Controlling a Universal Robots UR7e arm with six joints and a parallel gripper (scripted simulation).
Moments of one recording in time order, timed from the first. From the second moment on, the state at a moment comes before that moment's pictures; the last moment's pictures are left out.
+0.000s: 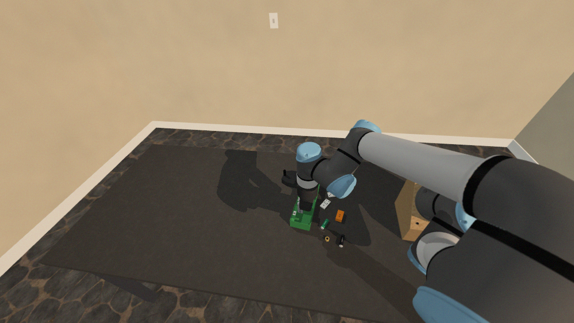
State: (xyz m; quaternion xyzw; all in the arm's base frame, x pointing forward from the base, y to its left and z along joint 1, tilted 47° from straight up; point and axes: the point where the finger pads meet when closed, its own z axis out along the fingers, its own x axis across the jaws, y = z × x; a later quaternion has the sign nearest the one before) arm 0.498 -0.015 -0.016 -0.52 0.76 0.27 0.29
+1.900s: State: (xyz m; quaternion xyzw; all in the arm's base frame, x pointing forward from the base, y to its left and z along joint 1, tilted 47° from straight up) arm 0.506 0.023 -0.053 -0.52 0.76 0.27 0.29
